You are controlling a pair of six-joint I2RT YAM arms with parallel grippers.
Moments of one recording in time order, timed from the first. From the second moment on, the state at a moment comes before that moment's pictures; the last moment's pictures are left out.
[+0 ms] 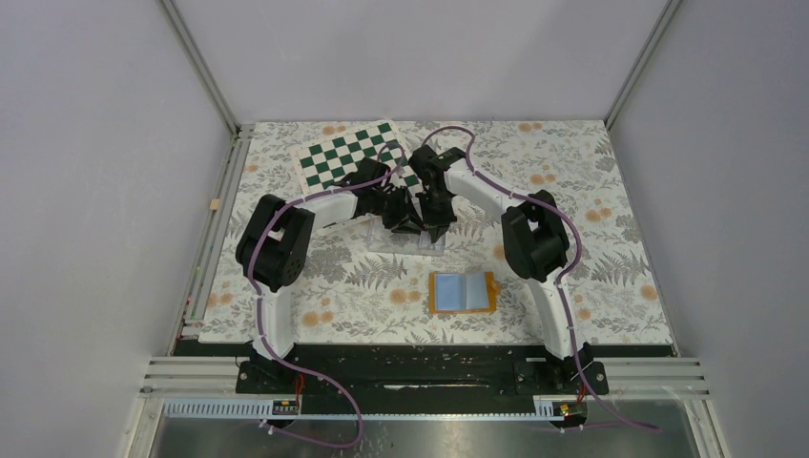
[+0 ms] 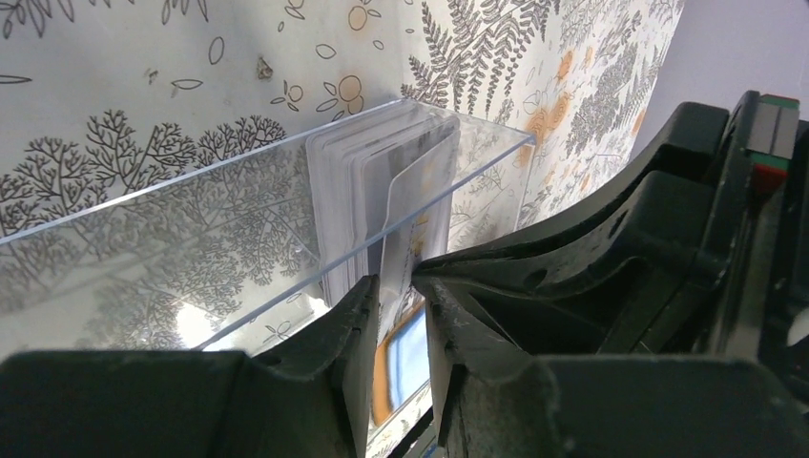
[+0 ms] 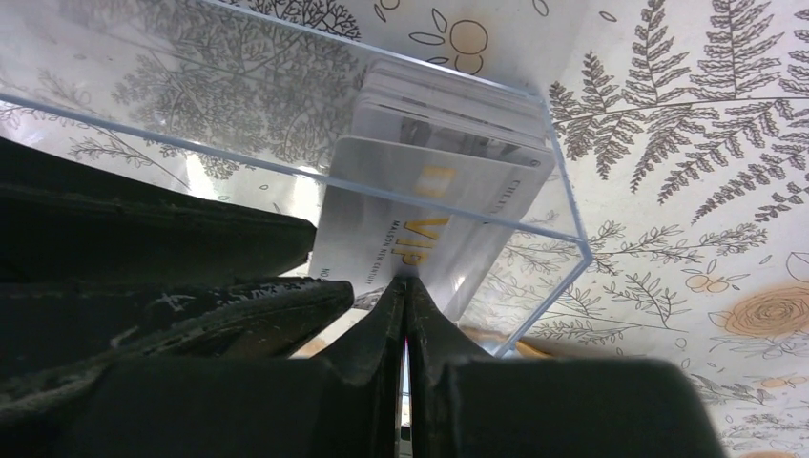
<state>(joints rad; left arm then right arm) -0.46 2.01 1.31 -0.20 0.65 -0.74 0.62 2.25 1.91 -1.12 -0.07 0.44</state>
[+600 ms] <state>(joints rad) -0.47 2.02 1.30 -0.12 0.72 -0.79 0.60 2.20 1.88 -1.12 -0.08 0.44</state>
